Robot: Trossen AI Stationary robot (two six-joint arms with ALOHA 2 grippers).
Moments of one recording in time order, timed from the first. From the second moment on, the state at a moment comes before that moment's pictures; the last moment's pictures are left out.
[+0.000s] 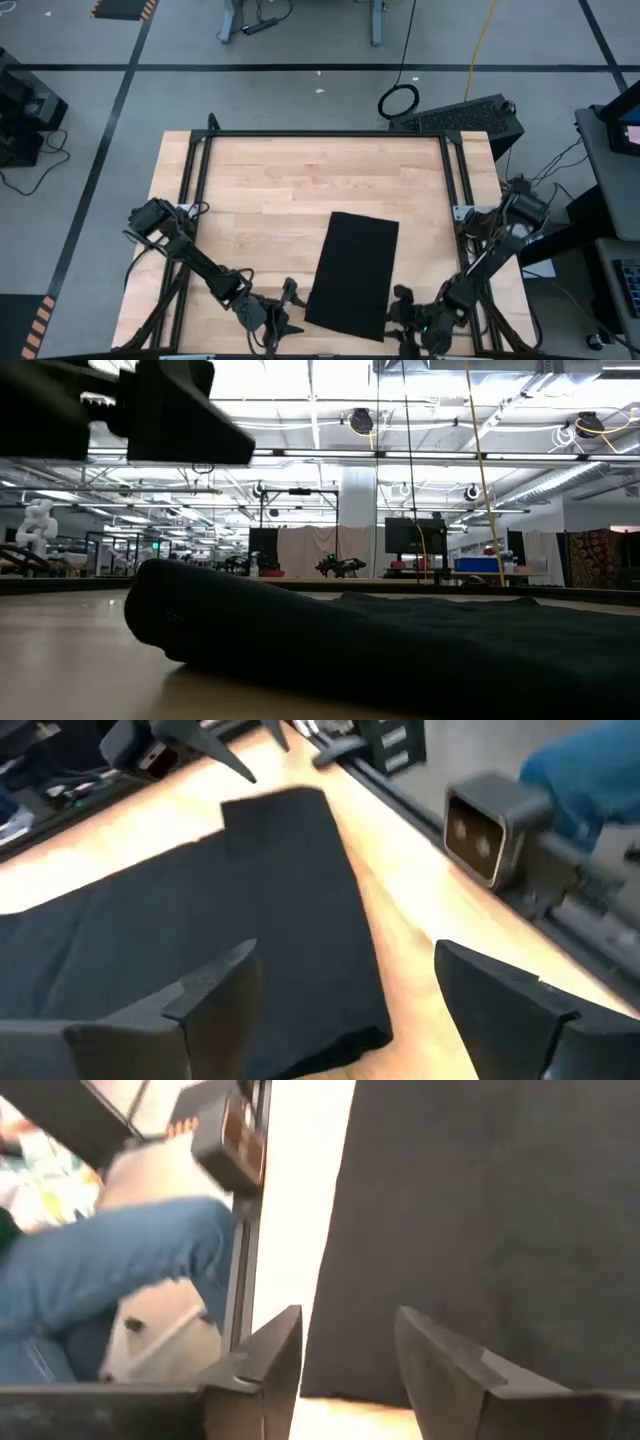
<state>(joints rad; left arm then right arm) -0.73 1.91 0.86 0.57 -0.41 0.13 0.97 1.73 0.83 0.12 0.52 0.97</state>
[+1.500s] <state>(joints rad) -0.57 1.91 1.00 0.29 0.07 -0.21 0.97 1.99 1.38 -0.60 0.41 0.95</state>
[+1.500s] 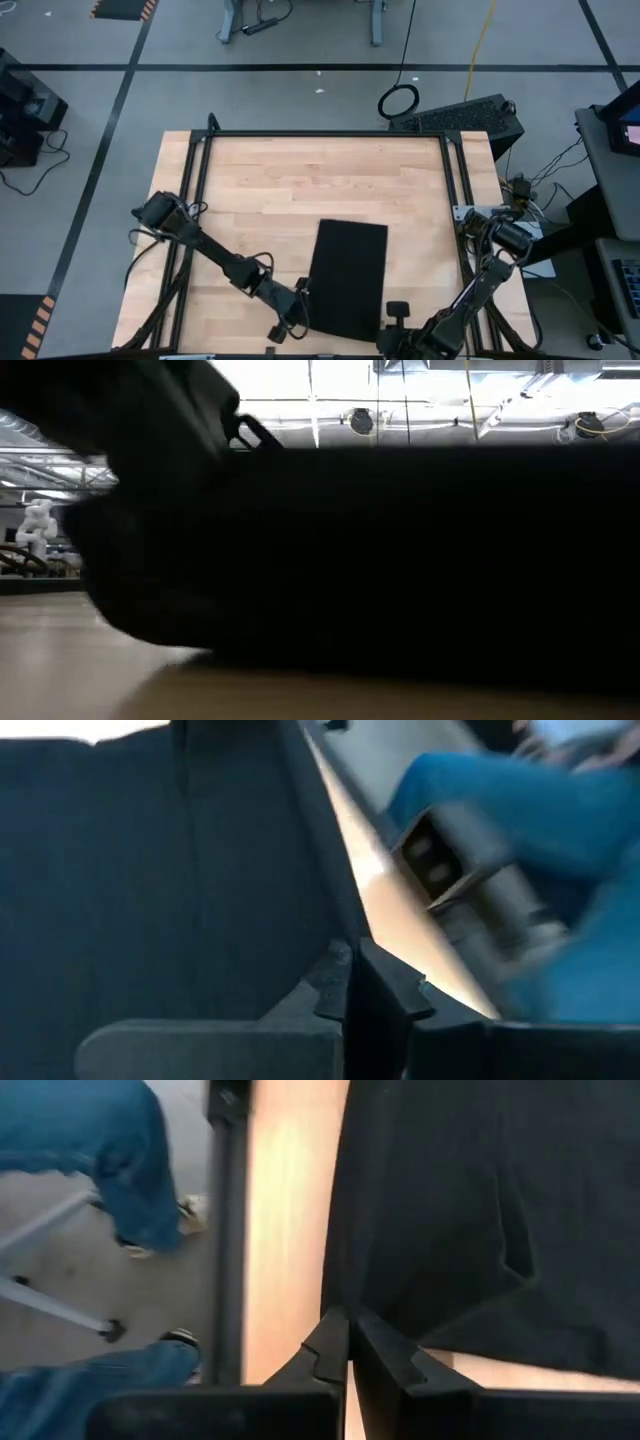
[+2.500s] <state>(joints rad) -0.47 1.88 0.93 0.37 0.53 -0.46 0.70 1.89 1.38 -0.42 -0.33 0.59</state>
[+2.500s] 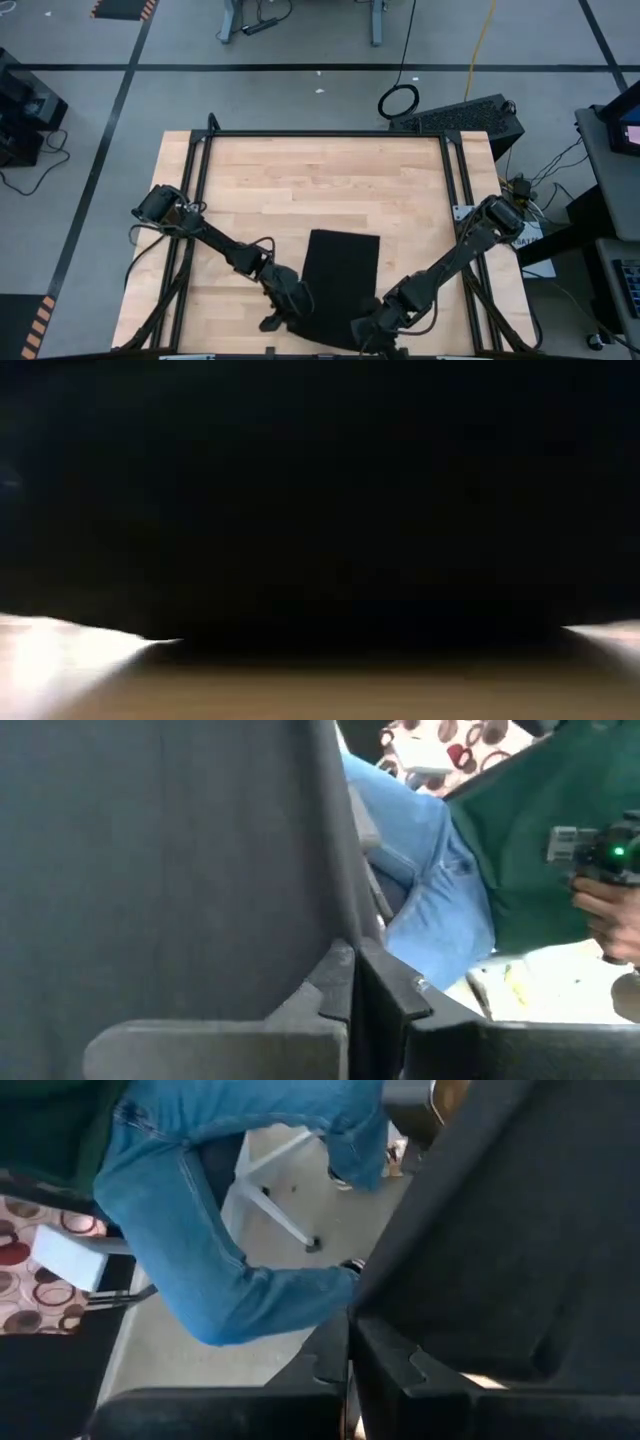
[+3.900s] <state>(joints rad) -0.44 1.88 0.93 0.24 0.29 -0.52 1.02 2.22 1.36 -0.11 0.90 0.74</state>
